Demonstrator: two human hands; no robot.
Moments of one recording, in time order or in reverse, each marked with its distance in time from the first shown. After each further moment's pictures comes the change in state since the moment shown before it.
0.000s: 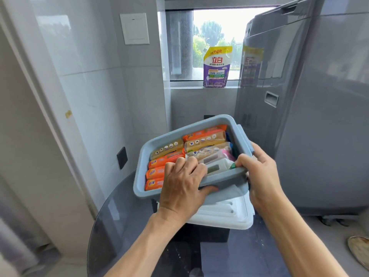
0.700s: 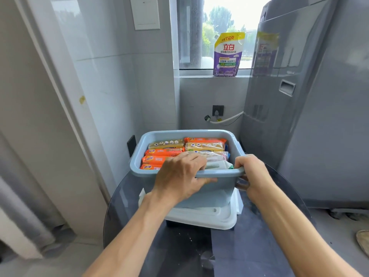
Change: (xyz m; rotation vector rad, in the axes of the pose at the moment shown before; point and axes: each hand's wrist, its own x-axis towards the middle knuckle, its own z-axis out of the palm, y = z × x) left_hand -0.006 -0.032 -0.021 -0.082 -0.248 0.071; right_hand 0.013 0.048 0.015 -0.102 0.146 0.440
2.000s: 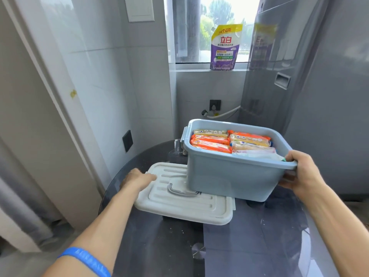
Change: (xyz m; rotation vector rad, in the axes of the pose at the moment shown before) left_hand -0.063 -0.100 0.051 -0.389 -0.432 -1.459; right_hand 0.030 -0.015 -0.121 0.081 0.192 -0.004
